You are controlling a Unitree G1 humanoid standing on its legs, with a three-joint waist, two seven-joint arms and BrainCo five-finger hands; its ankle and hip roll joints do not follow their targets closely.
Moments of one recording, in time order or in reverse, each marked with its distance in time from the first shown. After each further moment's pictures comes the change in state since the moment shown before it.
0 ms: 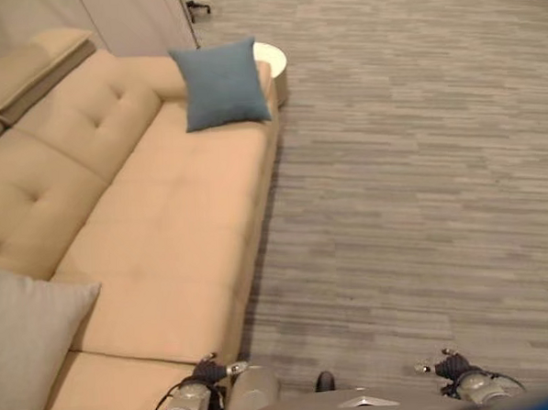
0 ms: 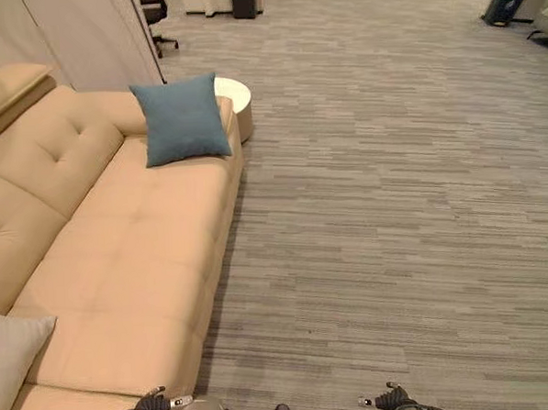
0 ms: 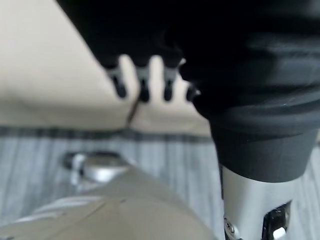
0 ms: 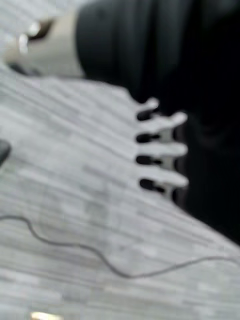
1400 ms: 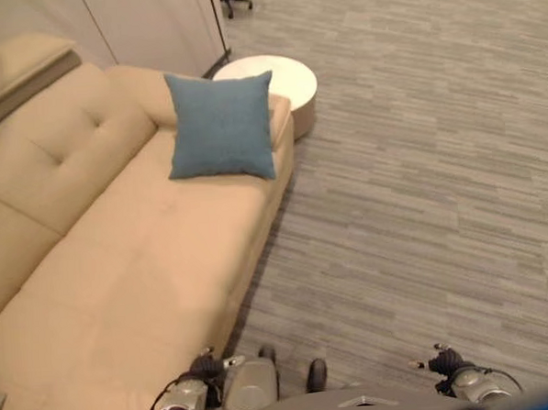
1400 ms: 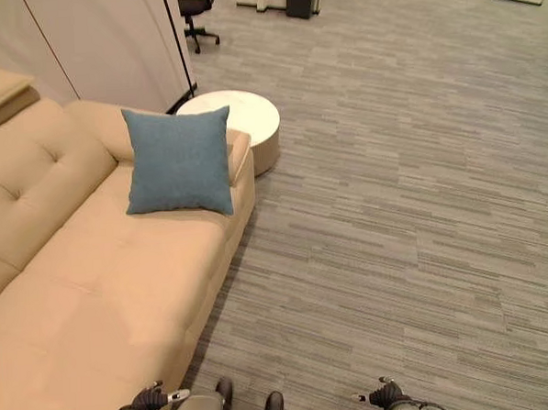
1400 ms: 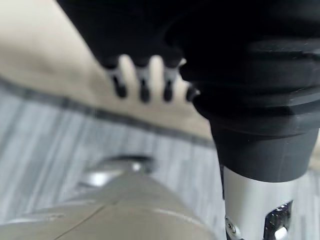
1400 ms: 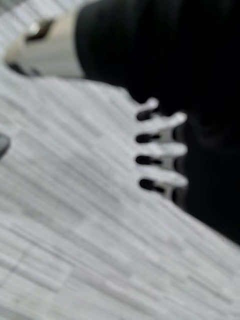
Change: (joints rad) left arm -0.010 0.003 0.008 0.005 -0.008 0.002 -0.002; right arm 0.025 0.007 0.038 -0.024 0.017 -0.010 0.010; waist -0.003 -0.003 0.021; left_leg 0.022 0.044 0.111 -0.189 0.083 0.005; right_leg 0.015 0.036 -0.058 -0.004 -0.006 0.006
